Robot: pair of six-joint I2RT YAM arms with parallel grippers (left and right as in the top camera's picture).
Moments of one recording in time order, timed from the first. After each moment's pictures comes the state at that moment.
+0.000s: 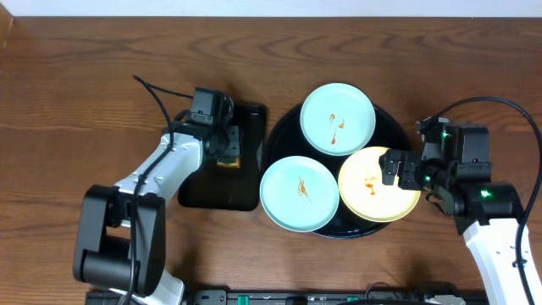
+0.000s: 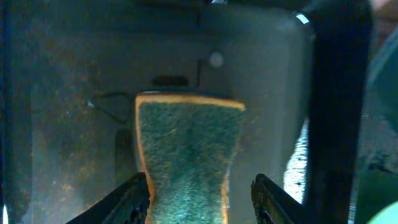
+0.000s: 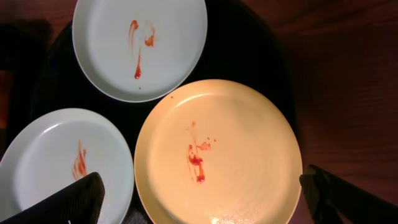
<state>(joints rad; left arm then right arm) -0.21 1.73 1.00 -0.44 0.13 -0.25 0.05 1.08 0.87 -0.78 -0.16 0.17</state>
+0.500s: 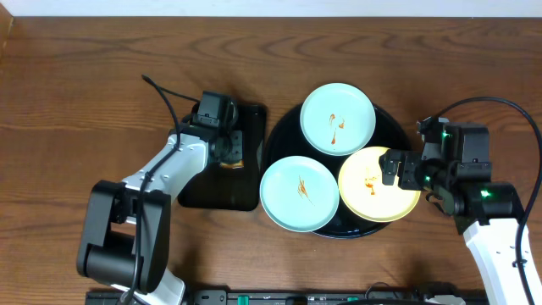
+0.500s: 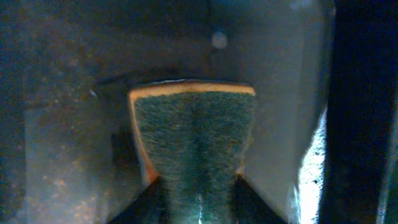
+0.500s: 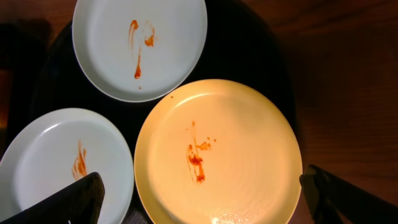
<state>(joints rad) -0.24 1.75 0.99 -0.44 0.08 -0.25 0.05 1.08 0.87 -0.78 -0.16 0.17</state>
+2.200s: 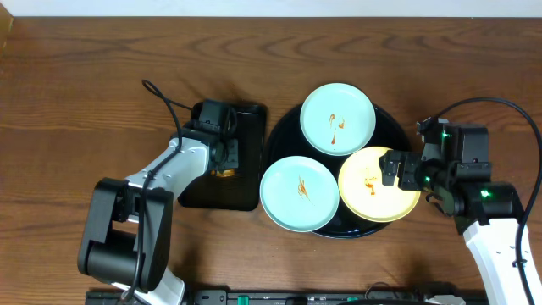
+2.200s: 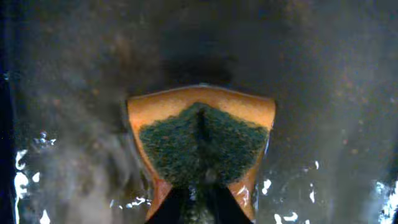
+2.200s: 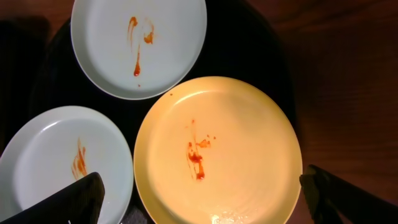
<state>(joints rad) -0.25 1.76 0.95 -0.47 -0.01 -0.27 0.05 1.08 0.87 -0.79 -0.16 0.17</state>
